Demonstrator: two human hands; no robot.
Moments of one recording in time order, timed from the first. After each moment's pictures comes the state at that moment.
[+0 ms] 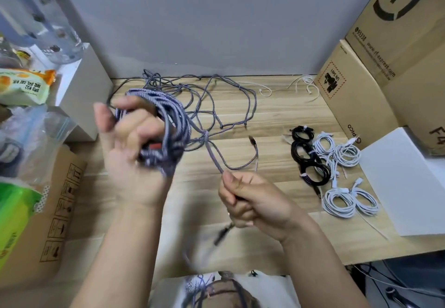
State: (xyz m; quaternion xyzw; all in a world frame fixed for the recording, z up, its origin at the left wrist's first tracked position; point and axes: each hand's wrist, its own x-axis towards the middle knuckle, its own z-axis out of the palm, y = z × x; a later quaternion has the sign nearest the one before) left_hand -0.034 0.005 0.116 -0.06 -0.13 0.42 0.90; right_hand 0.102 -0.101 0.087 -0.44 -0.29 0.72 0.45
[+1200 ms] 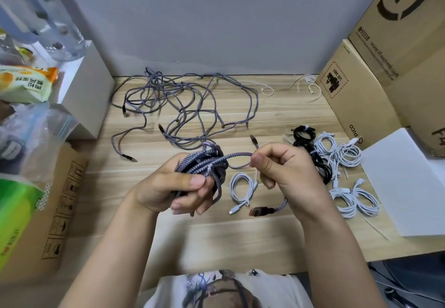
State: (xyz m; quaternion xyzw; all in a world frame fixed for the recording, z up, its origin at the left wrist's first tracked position) left_hand -0.042 0.009 0.060 0.48 -0.07 0.08 0.87; right_hand 0.129 -0.097 0.100 -0.61 -0.33 0.46 0.56
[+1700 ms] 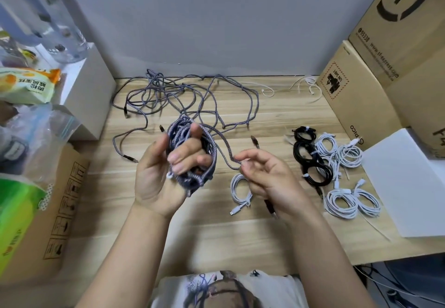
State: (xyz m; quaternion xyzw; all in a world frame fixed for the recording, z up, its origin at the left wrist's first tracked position) left_hand -0.040 0.003 0.069 0.13 0.00 0.28 0.95; right_hand 0.127 -0.093 0.063 -0.55 -0.27 0.56 0.56
